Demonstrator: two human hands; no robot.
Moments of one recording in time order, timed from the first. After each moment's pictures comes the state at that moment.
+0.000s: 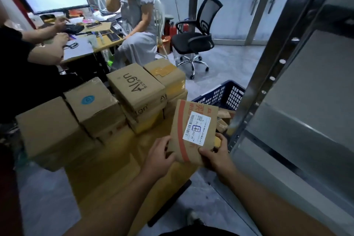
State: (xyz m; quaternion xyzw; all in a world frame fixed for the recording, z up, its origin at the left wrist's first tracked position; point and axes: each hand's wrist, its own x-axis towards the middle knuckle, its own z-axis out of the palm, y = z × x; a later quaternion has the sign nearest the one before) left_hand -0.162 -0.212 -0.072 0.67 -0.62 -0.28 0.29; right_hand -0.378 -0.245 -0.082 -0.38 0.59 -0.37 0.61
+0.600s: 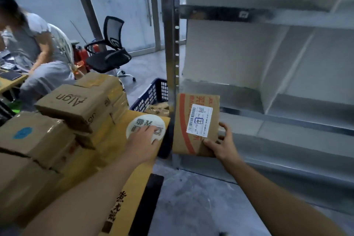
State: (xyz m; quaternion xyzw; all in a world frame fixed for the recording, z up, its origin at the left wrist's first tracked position) left_hand -0.193 -0.172 -0.013 0.47 -0.86 -0.15 0.11; right_hand -0.439 -0.033 -0.035 -0.28 0.66 -0.56 0.41
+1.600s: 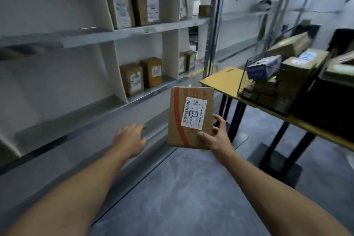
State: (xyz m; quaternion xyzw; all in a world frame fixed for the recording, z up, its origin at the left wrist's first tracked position) left_hand -0.681 0.315 0.059 0.01 -1.00 -0.08 0.03; right_hand -0.687 0.610 0.034 0.02 0.75 -0.66 -0.03
